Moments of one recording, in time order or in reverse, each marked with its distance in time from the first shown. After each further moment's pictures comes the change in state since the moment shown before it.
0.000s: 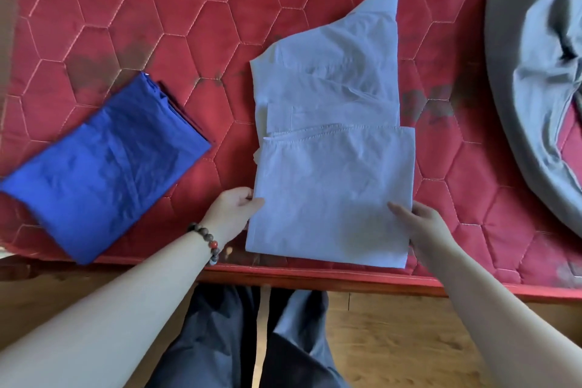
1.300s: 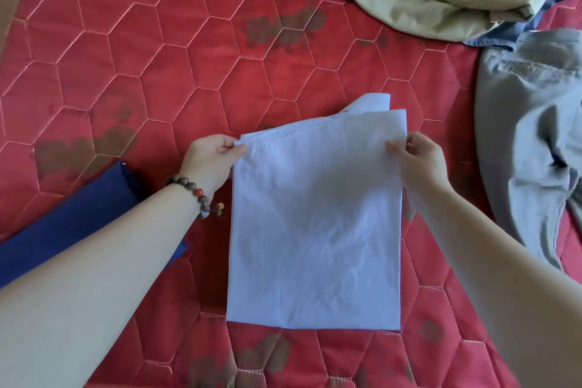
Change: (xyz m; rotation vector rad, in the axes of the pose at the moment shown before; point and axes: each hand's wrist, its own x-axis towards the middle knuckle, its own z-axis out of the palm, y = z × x) left_hand 0.139 0.177 -0.058 -0.146 0.356 0.263; right_hand 0.142 -0.220 0.039 -0.130 0.277 -0.455
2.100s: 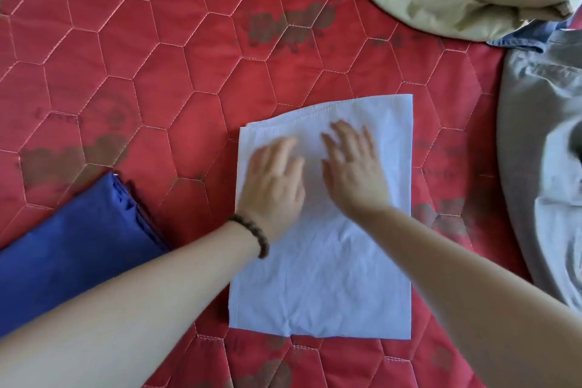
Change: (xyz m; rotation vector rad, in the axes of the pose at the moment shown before) left_hand -0.029 0.002 0.072 0.838 0.022 0.881; right_hand -0.017 -0.006 0.084 -0.807 -0.088 -1.025
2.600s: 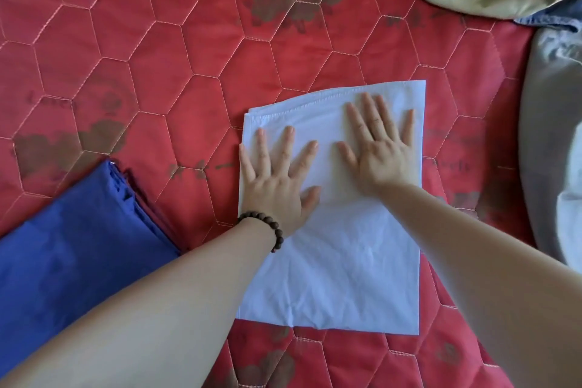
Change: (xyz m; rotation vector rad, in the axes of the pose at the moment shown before) left_hand -0.018 -0.013 0.048 0.361 -0.315 -0.178; right_hand 0.000 0.049 0.025 -0.207 -0.286 0.191
